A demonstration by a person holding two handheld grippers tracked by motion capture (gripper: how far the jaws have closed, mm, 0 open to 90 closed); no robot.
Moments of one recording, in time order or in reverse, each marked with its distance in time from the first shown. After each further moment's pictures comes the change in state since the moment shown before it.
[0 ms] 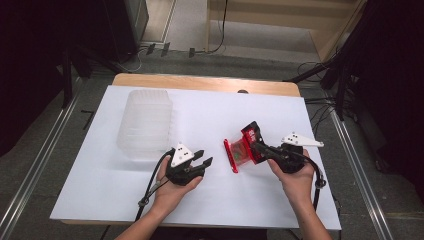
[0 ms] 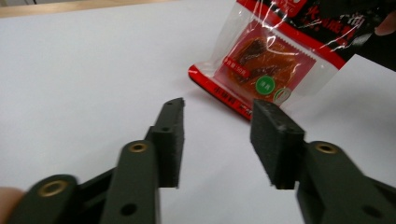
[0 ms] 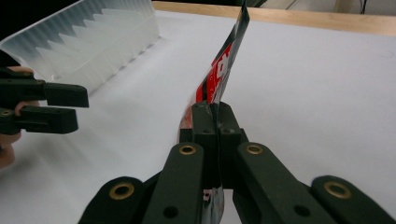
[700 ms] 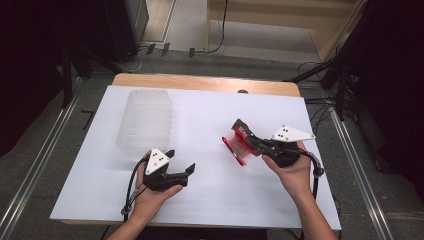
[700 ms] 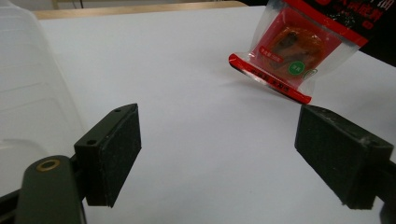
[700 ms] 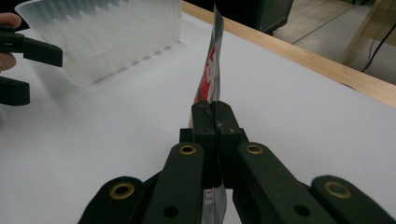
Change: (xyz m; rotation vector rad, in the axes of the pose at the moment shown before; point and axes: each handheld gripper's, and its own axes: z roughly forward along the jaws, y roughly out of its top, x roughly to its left) left arm 0.022 -0.014 -0.047 -0.041 0.105 -0.047; right arm 0.012 0.026 0.008 0.002 0.041 -0.258
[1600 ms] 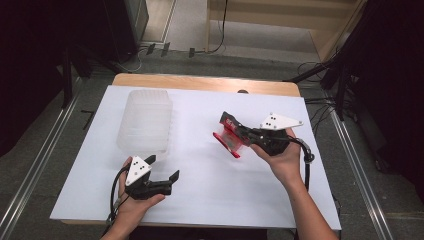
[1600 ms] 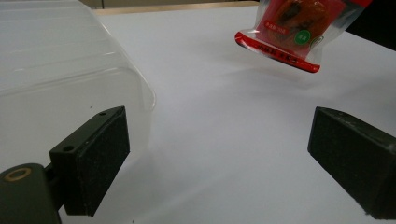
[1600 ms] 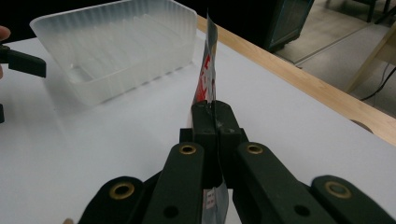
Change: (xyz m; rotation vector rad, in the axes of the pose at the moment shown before) left arm 0.020 -0.022 -0.033 -0.023 0.055 0.011; right arm 0.005 0.035 0.023 -0.013 0.043 -0.074
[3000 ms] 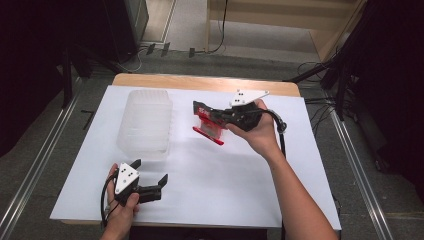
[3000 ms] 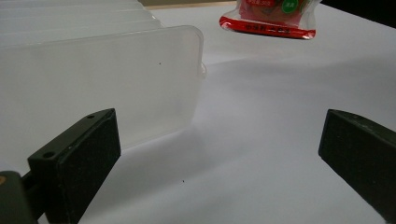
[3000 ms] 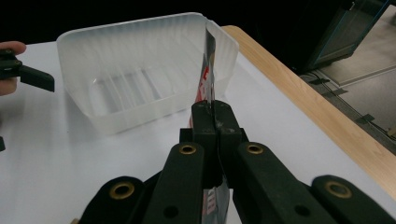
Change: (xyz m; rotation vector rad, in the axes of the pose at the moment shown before) left arm 0.015 -0.020 -0.015 -0.020 0.094 0.003; right arm -0.005 0.061 0.068 0.035 0.179 -0.130
